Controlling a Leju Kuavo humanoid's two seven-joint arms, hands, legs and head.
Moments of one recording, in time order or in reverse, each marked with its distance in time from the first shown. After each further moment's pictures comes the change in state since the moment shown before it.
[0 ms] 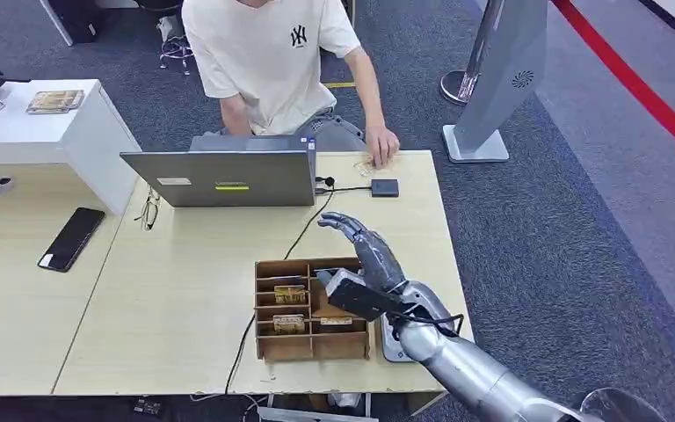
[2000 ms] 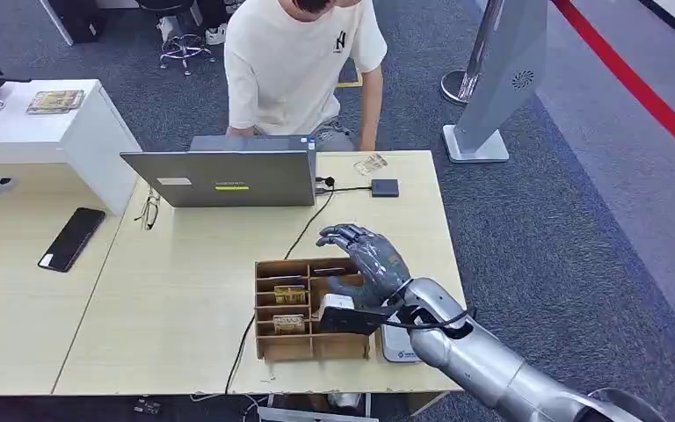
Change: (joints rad) left arm -0.003 0.006 0.002 0.000 -0.015 -0.013 0.018; right arm -0.036 -0.101 0.097 -0.062 0.272 0.007 0.137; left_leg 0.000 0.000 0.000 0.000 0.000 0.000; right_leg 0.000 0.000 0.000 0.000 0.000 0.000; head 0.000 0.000
